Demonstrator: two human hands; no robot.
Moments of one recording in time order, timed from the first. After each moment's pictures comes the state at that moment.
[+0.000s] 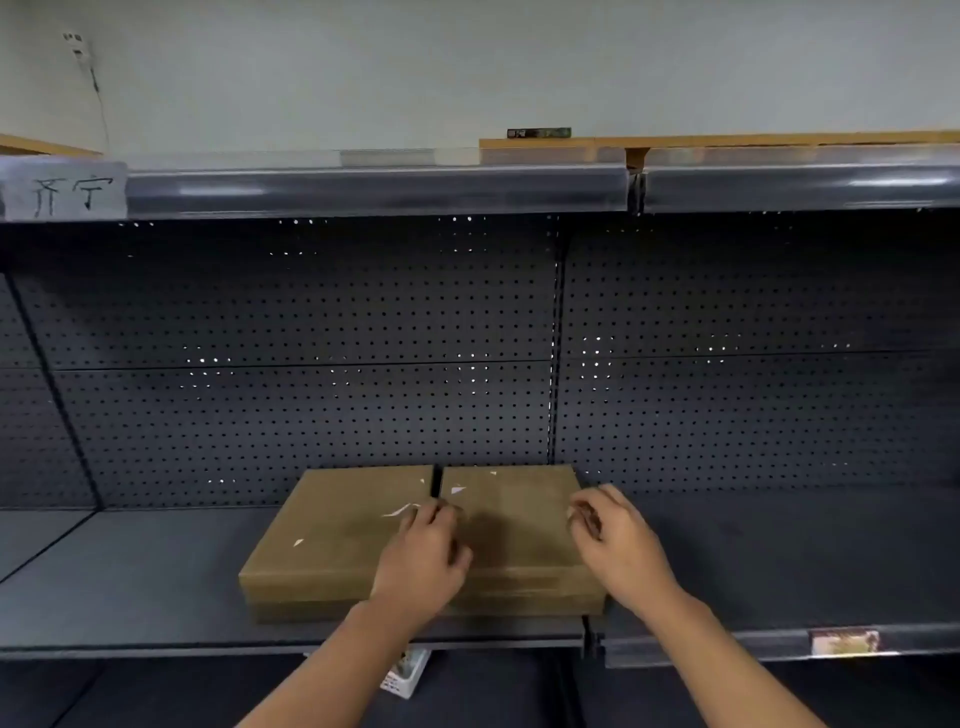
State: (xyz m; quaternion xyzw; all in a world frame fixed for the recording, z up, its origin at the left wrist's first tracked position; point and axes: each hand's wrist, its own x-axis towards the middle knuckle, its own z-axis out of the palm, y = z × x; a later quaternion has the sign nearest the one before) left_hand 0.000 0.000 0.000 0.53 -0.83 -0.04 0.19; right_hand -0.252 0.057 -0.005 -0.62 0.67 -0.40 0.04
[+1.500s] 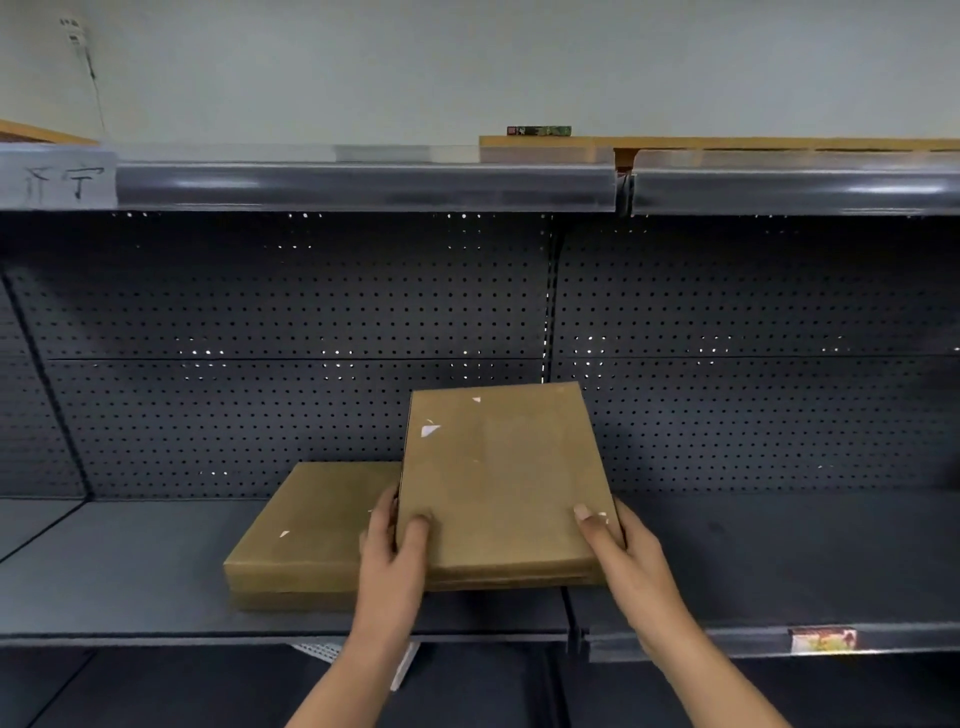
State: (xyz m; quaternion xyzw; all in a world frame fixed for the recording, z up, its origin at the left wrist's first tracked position) left_hand 0.001 0.052 0.009 0.47 -0.50 -0.45 0.57; right_hand -0.240 0.114 0.016 -0.47 0.56 -0.61 0.32
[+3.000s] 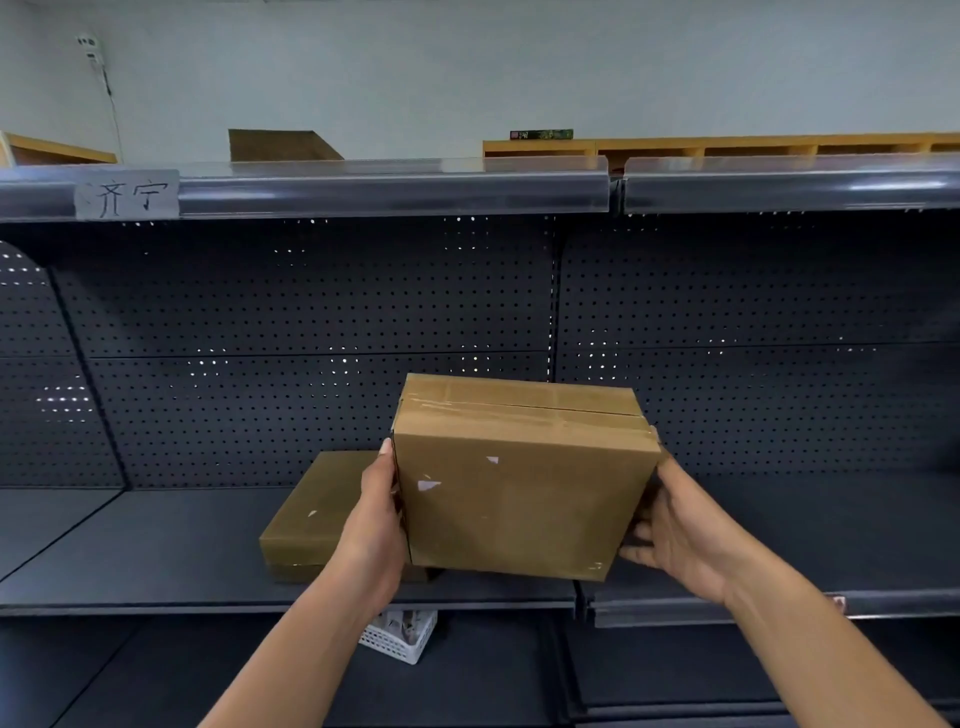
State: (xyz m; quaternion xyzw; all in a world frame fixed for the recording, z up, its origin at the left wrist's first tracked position) left_hand 0.034 0.095 0.081 0.41 -0.41 -0.61 0.53; right_hand -0.253 0.166 0.090 -0.39 0.53 -0.52 0.55
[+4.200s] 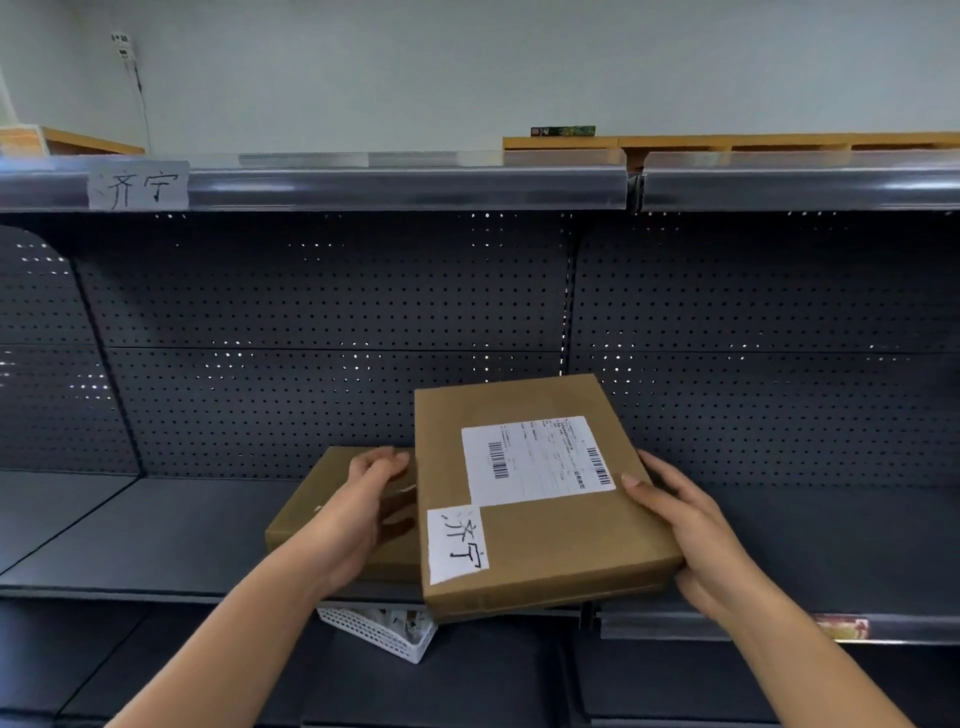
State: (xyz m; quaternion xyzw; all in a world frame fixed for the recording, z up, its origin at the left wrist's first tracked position) left_hand 0.067 0.061 0.077 0.45 -0.48 -0.60 0.45; right_hand -0.259 0.152 0.070 -0.39 0.47 -0.65 0.45
